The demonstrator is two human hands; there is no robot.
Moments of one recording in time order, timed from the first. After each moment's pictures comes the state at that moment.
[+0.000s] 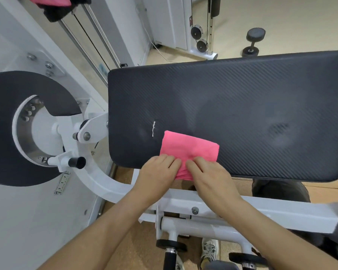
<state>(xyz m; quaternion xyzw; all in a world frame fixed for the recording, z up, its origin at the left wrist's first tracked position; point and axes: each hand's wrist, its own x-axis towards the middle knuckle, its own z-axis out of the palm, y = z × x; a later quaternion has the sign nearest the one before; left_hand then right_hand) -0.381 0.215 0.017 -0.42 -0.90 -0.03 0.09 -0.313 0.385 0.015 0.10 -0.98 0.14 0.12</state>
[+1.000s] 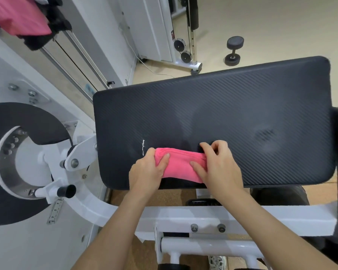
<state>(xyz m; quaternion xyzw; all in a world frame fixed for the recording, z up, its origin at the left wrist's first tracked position) -0.423 0.241 0.040 -0.09 -0.97 -0.21 -0.06 -0.347 0.419 0.026 -0.14 -0.95 0.25 0.10</state>
